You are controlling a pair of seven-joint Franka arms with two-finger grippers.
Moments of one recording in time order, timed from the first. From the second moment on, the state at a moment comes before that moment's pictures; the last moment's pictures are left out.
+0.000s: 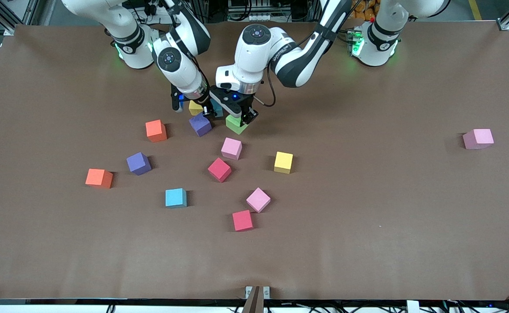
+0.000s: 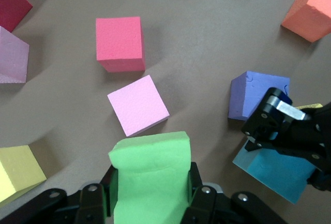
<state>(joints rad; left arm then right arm) -1.06 0.45 0.07 -1.84 -0.03 2.57 -0.20 0.50 0.13 0.30 -2.53 0.39 2.69 1.90</state>
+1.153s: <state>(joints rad) -1.06 0.45 0.07 -1.83 -0.03 2.57 -0.20 0.50 0.14 0.32 -2.60 0.41 2.77 1.90</state>
